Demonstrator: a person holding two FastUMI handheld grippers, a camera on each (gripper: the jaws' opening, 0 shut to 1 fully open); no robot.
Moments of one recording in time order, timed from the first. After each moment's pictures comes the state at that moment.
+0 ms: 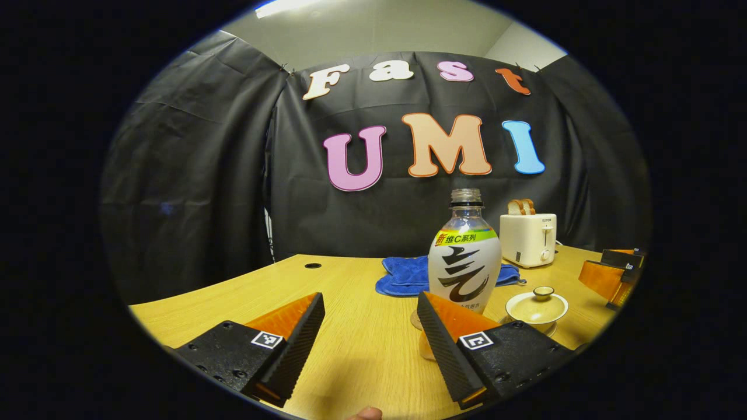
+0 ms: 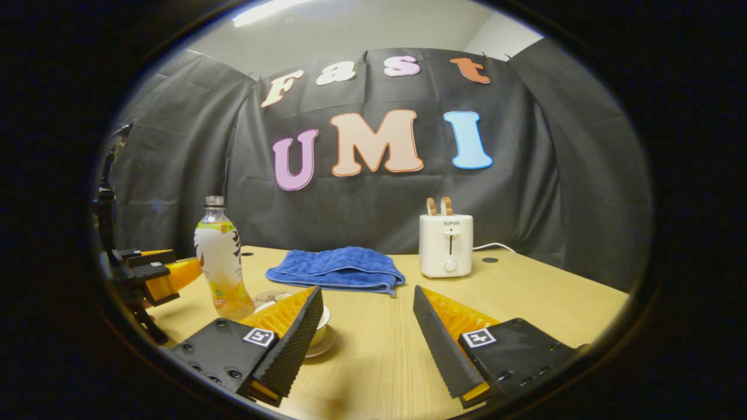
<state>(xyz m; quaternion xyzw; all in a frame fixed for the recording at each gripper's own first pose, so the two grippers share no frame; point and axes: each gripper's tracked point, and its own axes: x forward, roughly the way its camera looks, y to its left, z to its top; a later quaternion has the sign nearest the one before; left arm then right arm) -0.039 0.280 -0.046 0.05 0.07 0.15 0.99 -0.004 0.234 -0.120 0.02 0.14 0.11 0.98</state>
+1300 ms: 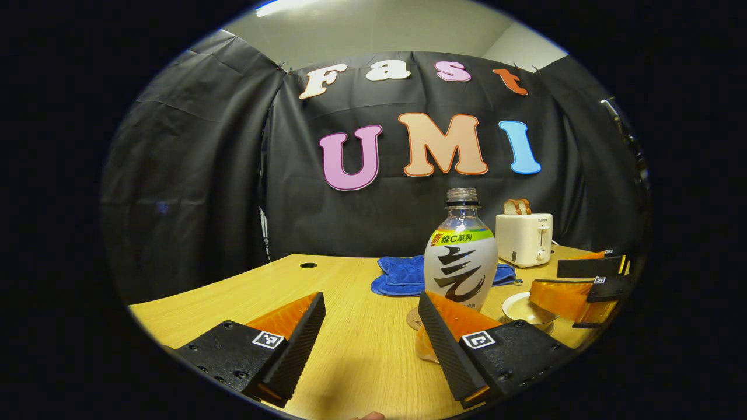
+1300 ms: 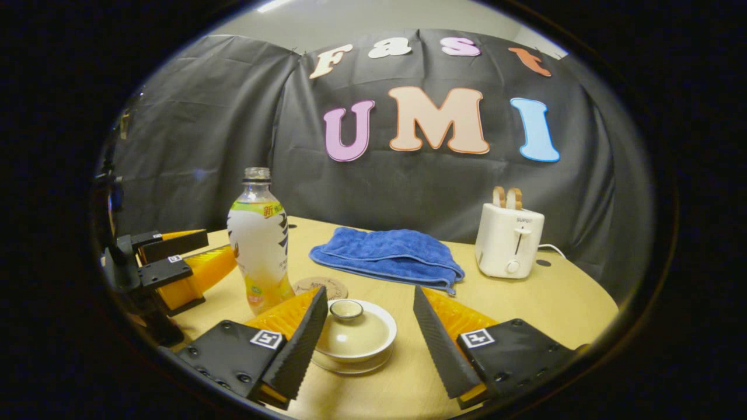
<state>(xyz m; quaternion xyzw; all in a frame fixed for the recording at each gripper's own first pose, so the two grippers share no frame) -0.038 0.280 -0.046 0.05 0.07 0.15 0.99 0.004 0.324 -0.136 -0.02 0.21 0.24 0.95</state>
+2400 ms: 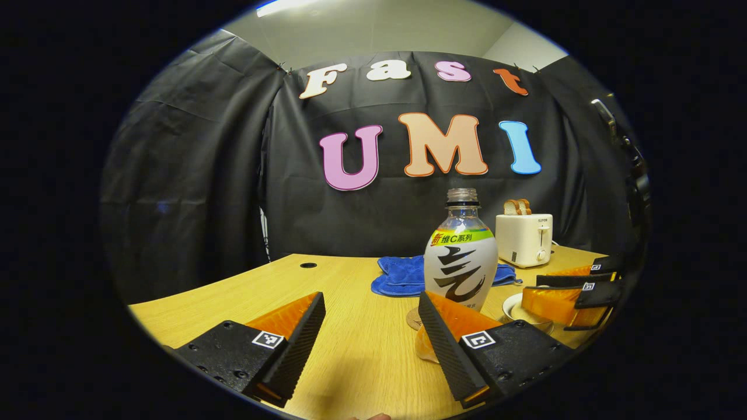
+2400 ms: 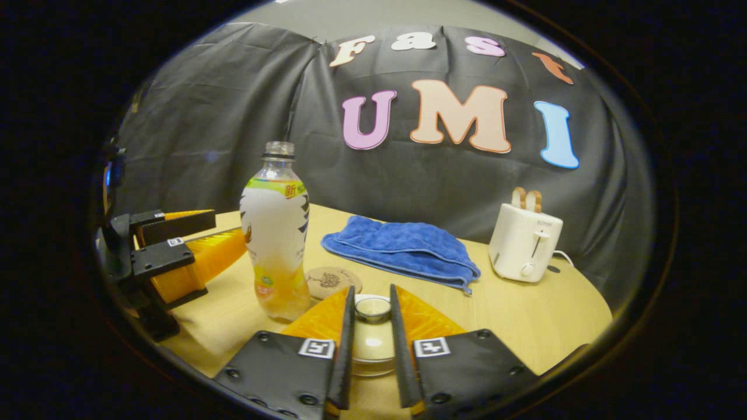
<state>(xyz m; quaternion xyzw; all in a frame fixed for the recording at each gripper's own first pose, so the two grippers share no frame) -0.038 0.280 -0.045 0.04 0.07 0.15 0.99 0.002 0.345 -0.152 -0.06 0.21 0.26 0.94</state>
